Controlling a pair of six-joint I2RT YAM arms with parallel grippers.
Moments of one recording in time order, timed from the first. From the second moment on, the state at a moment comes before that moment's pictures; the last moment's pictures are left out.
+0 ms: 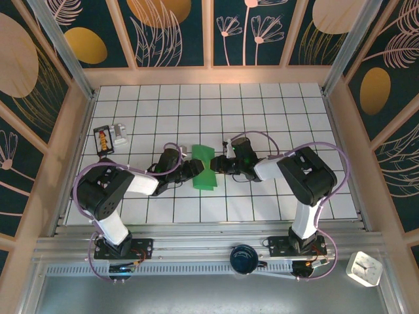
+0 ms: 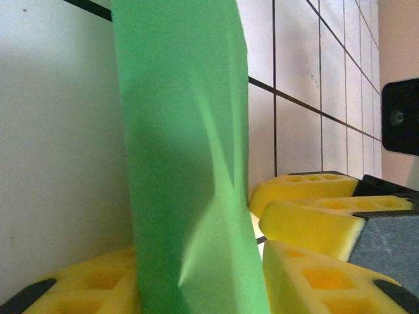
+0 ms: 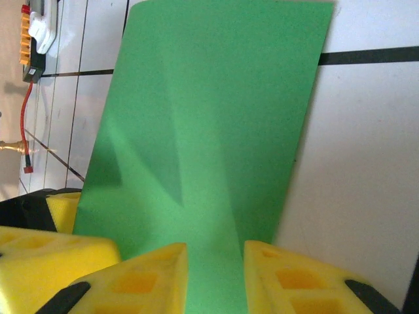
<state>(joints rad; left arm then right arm) -0.59 1.72 0.55 0.55 0.31 -0.99 0.61 1.84 0.76 0.38 -0.47 0.70</state>
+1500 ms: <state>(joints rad) -0.70 1.73 0.90 -0.09 0.07 -0.66 0.61 1.88 0.78 0.41 -0.46 0.72</state>
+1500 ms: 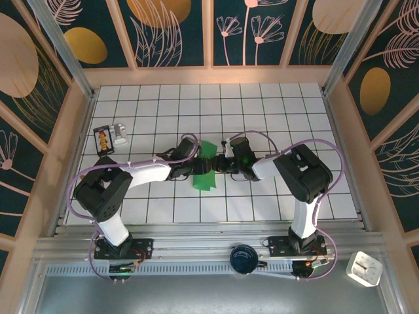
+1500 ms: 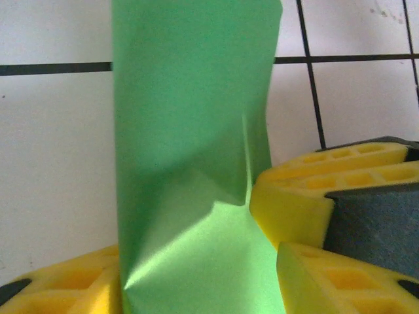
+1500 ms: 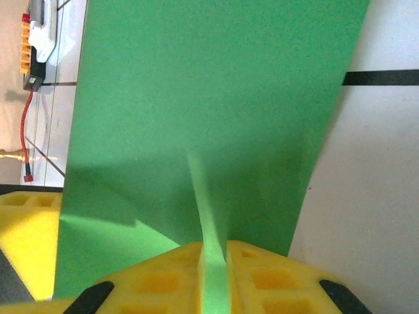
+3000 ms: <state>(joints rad) -0.61 1.74 0.72 0.16 0.40 -0.76 0.54 1.81 0.81 0.24 -0.43 0.60</state>
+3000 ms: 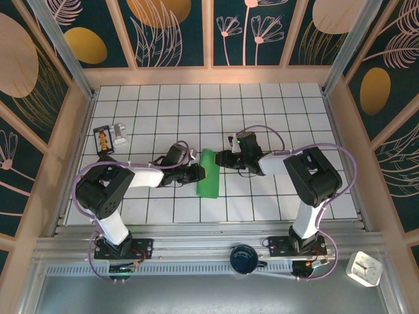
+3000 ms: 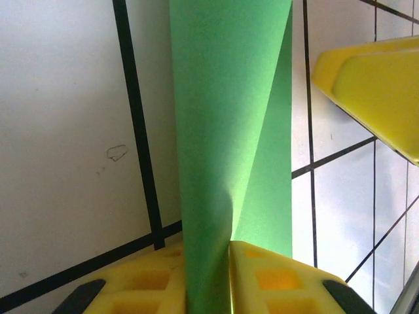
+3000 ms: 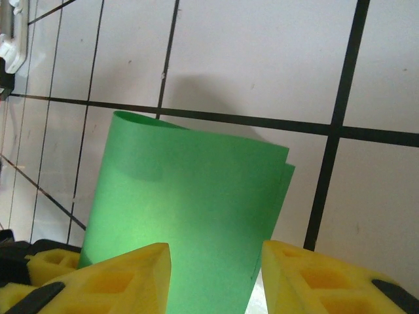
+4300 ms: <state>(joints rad) -0.62 1.71 0.83 -0.09 0.33 -0.62 0.54 1.89 0.89 0.22 -0.43 0.57</state>
